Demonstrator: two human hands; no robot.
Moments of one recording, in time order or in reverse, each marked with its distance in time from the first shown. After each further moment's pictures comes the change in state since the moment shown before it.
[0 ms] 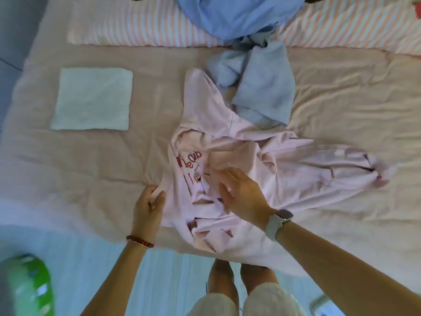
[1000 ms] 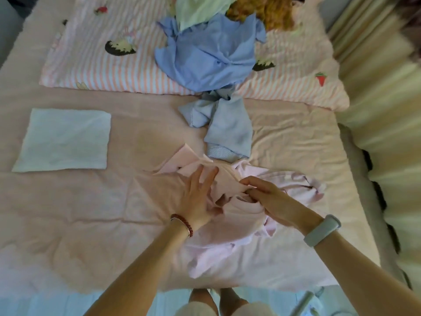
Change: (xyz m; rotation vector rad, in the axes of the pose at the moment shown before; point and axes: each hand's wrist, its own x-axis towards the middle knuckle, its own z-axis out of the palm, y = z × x) left_hand 0.028 0.105 0.061 0.423 -0.447 0.568; right_hand -0.008 -0.038 -0.123 0.671 -0.127 0.649
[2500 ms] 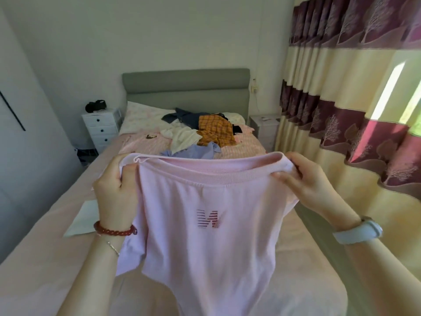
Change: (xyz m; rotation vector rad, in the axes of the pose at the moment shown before) left_hand -0.292 0.253 -0.148 -0.328 1.161 0.458; right_hand -0.410 0.010 -0.073 -0.411 0.704 -1.191
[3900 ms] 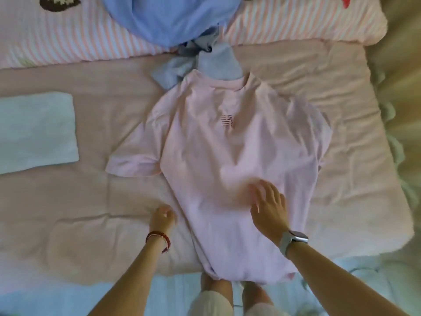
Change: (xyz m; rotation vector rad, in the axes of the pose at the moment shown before) left_hand -0.203 -0.455 0.141 0.466 -0.857 -1.468; right_hand -0.098 0.341 0.365 -0.600 -0.801 0.856
